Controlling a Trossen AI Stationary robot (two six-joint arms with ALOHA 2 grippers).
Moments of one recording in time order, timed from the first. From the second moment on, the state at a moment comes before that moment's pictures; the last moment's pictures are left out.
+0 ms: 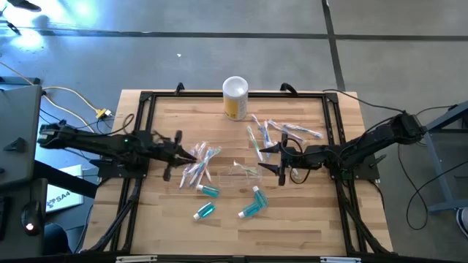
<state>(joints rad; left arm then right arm) -0.10 0.64 0.34 0.18 0.07 -0.02 0.25 1.21 0.44 0.69 0.34 0.00</state>
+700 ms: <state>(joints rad) -0.40 1.39 0.93 -0.49 0.04 -0.05 0.32 1.21 0.44 0.61 0.34 0.00</state>
